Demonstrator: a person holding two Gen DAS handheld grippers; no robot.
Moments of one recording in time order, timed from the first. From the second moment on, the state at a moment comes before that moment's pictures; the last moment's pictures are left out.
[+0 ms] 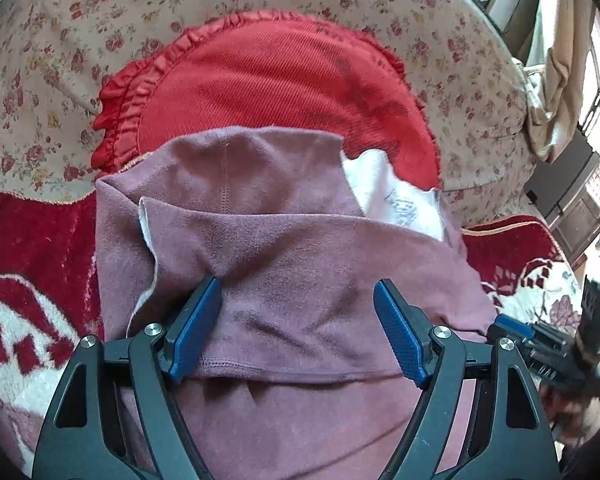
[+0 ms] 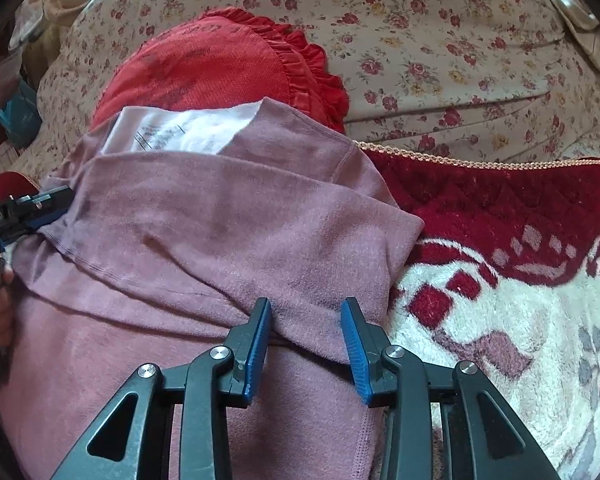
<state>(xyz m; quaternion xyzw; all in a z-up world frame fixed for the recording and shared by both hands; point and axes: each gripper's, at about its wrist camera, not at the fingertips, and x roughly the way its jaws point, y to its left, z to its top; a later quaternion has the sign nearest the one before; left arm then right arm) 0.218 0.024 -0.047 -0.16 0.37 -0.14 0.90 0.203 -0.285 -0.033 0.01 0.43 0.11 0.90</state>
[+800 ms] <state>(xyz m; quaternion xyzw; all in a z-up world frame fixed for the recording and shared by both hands) -0.022 0.073 -0.007 -0.12 0.35 -0.18 0.91 -0.090 -0.313 -0.045 0.06 0.50 0.09 0.86</state>
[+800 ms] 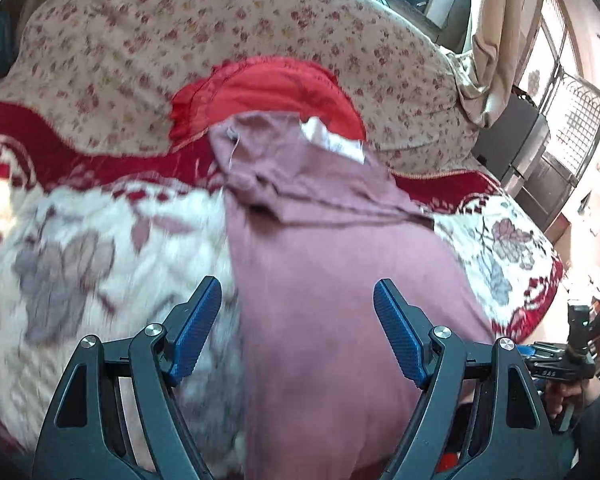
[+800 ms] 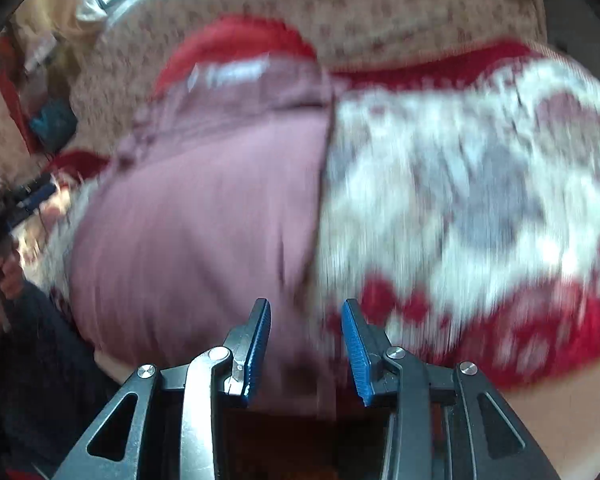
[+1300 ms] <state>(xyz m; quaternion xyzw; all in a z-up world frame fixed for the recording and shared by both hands) -0.040 0.086 -0.032 -0.15 0.36 -0.17 0.91 -0.067 -0.310 -0.084 0.04 0.57 0.11 0.82</state>
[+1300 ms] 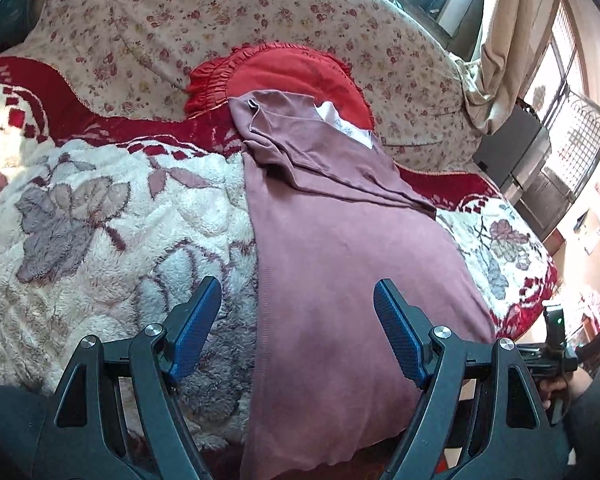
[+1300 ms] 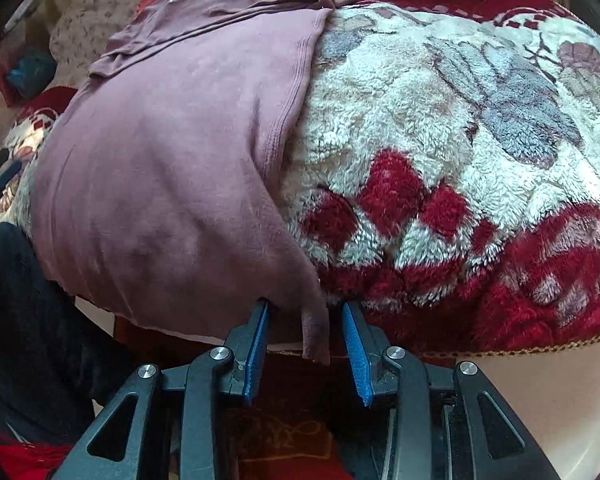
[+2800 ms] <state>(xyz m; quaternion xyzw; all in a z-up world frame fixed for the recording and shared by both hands) -0.075 0.077 -0.118 -0.11 0.63 -0.14 0.75 -0.073 -0.339 -0.042 0.15 0.50 0.15 0.84</state>
